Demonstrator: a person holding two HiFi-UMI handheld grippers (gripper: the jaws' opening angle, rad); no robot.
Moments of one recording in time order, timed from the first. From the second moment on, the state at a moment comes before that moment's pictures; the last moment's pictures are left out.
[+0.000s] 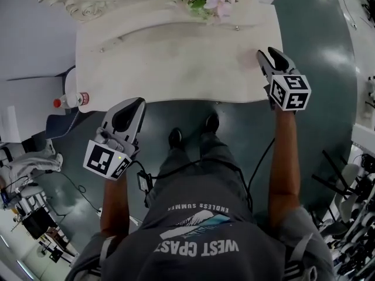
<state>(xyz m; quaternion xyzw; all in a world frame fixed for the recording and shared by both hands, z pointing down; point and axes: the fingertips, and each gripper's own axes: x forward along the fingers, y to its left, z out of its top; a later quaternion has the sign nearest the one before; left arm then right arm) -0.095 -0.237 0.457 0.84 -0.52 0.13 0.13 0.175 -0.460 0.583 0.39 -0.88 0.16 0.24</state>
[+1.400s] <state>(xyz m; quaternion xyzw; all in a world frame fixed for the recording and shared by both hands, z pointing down) -0.142 -0.224 0.434 0.82 -0.56 0.10 0.11 0.182 -0.470 0.584 0.45 -0.86 0.13 0.22</state>
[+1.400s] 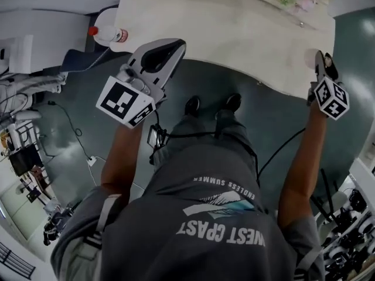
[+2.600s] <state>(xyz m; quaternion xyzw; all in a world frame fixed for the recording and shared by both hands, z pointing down) -0.232 -0.148 0.325 0.83 -0.56 0.06 -0.03 0.144 -0.331 0.297 0.46 -0.88 0.03 0.09</state>
